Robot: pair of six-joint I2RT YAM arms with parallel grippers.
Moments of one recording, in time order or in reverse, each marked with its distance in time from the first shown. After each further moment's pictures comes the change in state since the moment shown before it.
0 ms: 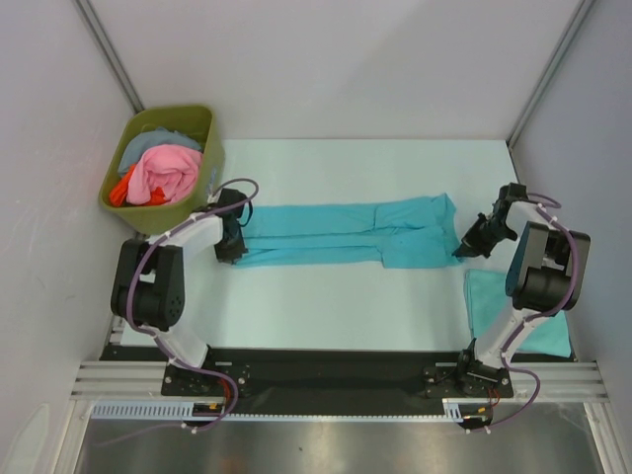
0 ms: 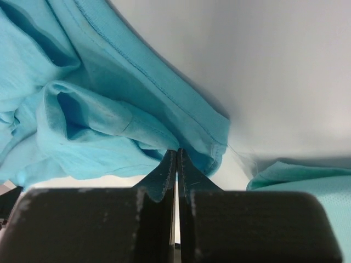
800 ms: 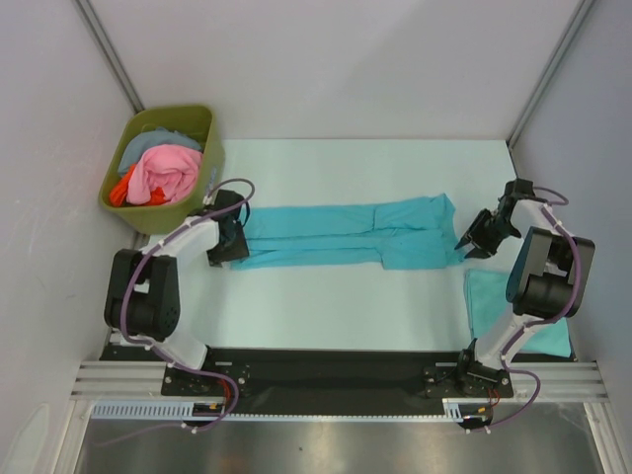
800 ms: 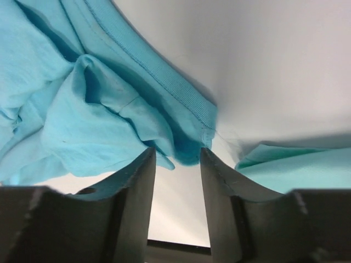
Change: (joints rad) left arm 0.000 -0.068 -0.046 -0.011 -0.010 -0.039; right arm -0.012 -0.063 -0.015 -0.009 0.025 -0.028
